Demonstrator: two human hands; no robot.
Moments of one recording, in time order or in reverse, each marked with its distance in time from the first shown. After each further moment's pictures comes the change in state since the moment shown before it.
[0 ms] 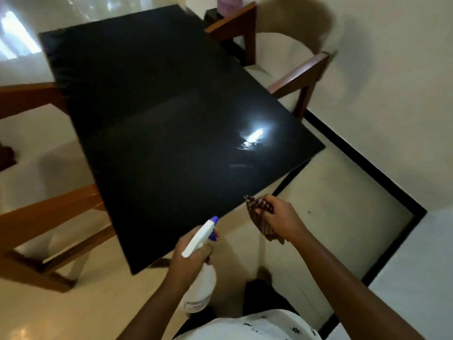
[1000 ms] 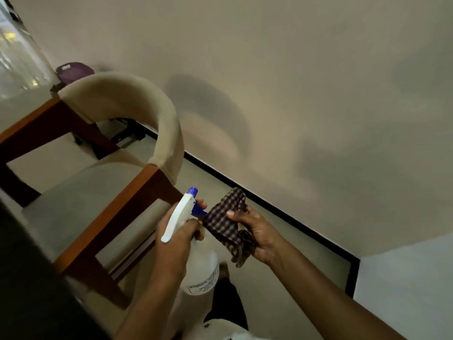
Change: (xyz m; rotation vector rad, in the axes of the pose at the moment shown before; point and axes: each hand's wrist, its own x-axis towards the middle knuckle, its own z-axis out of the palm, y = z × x) left_hand 0.398 0.398 0.469 -0.200 -0.091 0.249; right_hand 0.358 0.205 -0.478 1.520 0.023 0.310
